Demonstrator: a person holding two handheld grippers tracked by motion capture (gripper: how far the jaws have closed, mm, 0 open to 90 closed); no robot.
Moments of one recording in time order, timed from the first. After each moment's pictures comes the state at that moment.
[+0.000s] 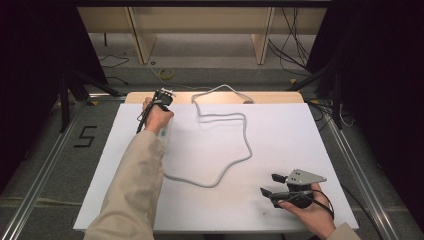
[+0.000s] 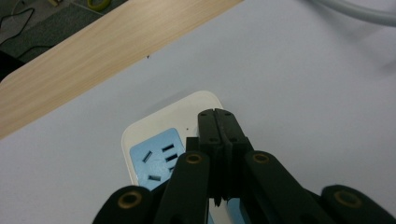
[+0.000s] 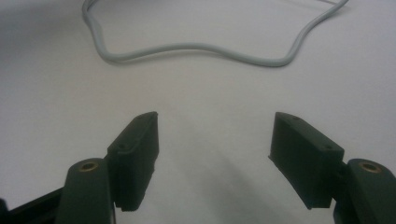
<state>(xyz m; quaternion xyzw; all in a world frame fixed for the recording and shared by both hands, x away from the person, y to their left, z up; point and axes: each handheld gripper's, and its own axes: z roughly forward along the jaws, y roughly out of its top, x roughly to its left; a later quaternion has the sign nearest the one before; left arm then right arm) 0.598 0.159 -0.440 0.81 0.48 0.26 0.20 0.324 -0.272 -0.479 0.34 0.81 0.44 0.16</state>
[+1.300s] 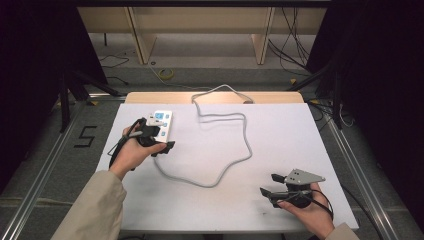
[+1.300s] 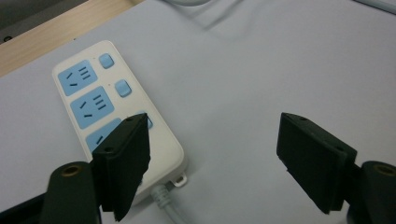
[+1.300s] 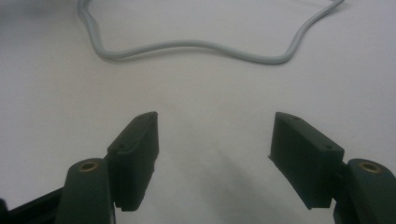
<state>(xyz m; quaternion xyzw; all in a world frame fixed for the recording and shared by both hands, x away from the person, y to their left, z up) 0.440 0.178 -0.416 0.83 0.41 0.20 0.33 0.324 -0.270 -0.480 0.34 0.82 0.44 0.16</state>
